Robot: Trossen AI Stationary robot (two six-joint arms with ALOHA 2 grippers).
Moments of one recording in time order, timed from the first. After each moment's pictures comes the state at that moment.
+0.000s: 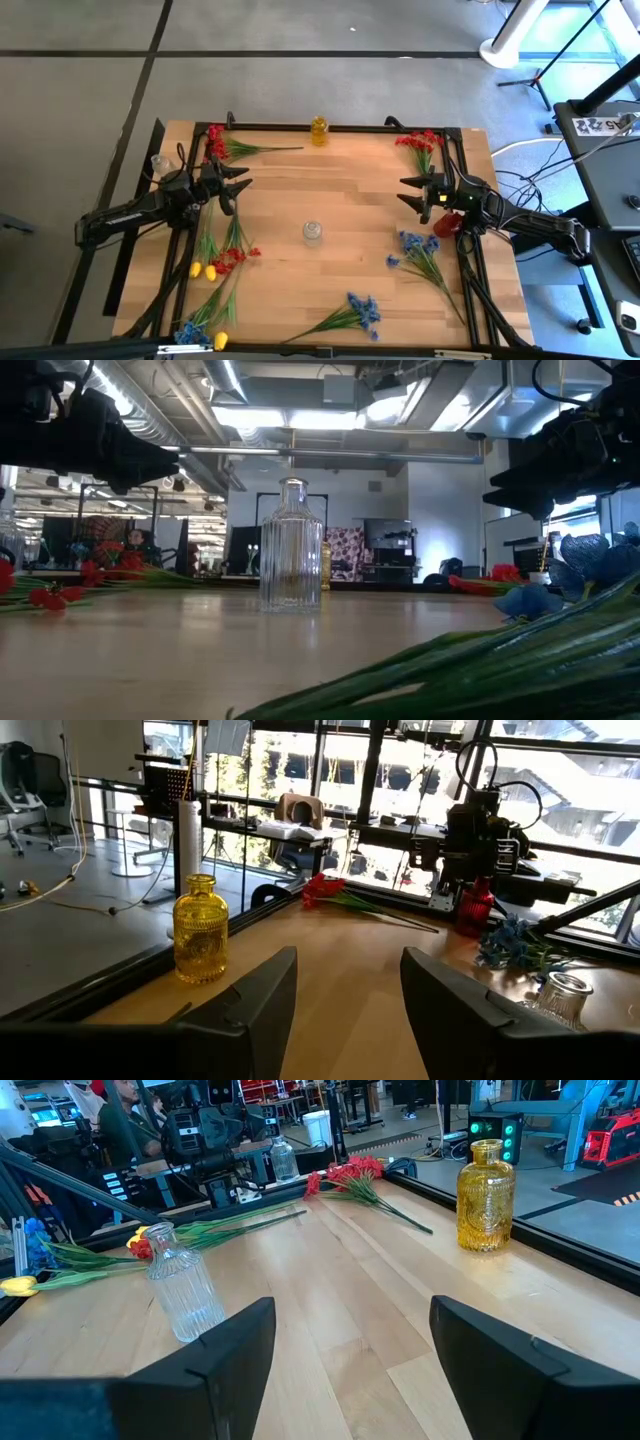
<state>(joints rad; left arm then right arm) 0.35 0.01 0.01 0.02 -0.07 -0.12 -0.33 0.14 0.03 0.00 -0.10 0.17</state>
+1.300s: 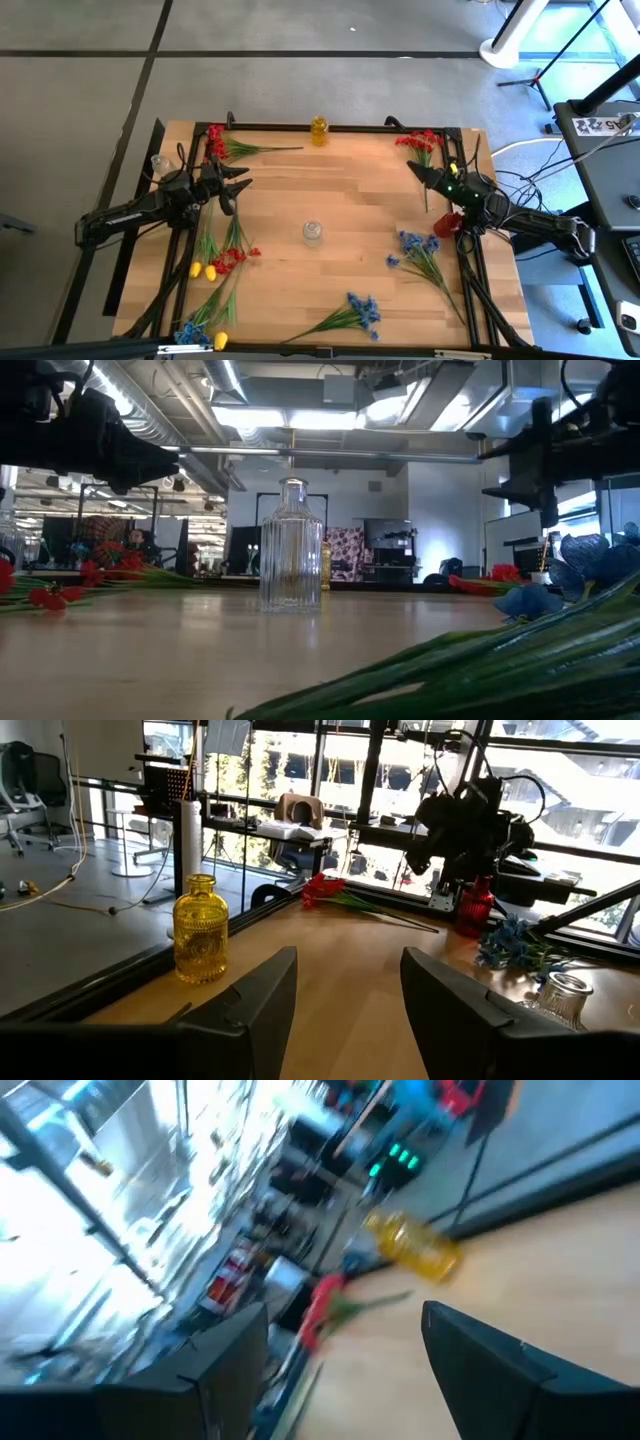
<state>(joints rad) 0.35 0.01 0.01 0.02 -0.07 -0.12 -0.35 0.25 0.07 0.23 0.29 0.99</state>
